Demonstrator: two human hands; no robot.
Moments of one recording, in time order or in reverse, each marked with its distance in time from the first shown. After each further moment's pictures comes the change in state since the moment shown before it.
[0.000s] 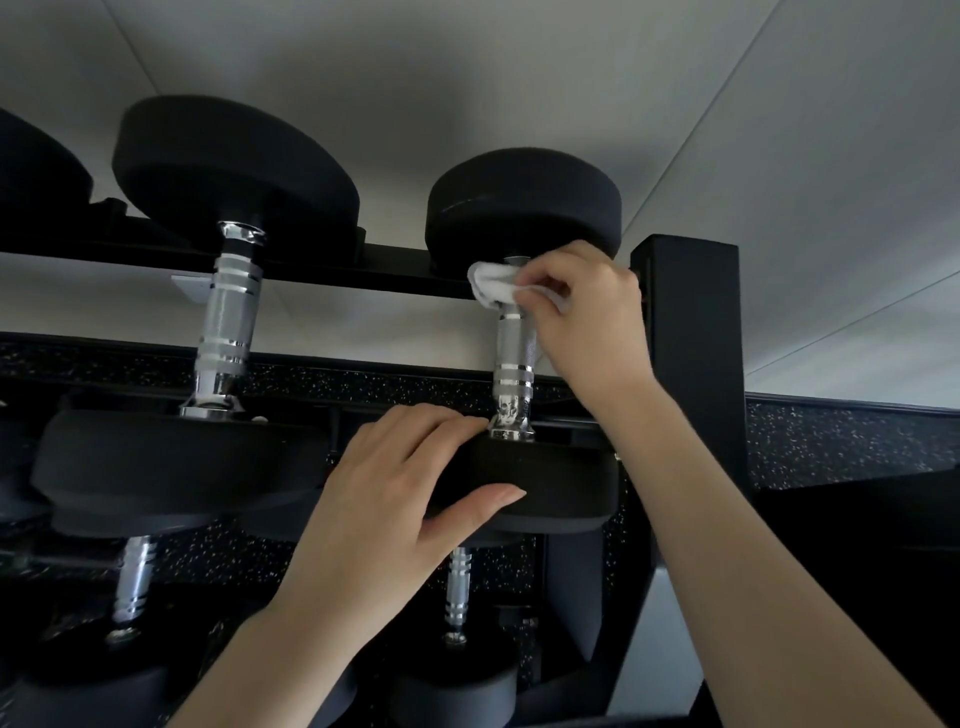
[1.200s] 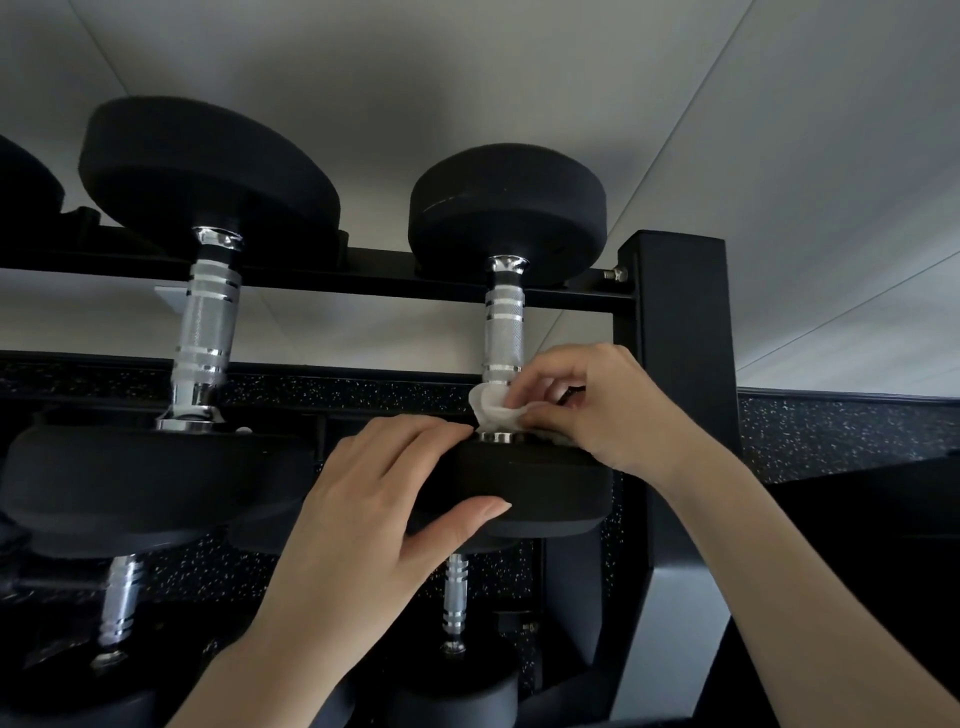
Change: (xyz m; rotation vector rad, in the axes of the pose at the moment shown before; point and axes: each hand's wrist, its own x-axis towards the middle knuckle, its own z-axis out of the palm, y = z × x) left_hand -0.005 -0.002 0.000 -0.057 0.002 -0.019; right_hand -0.043 0.008 -0.036 0.178 -0.614 0.147
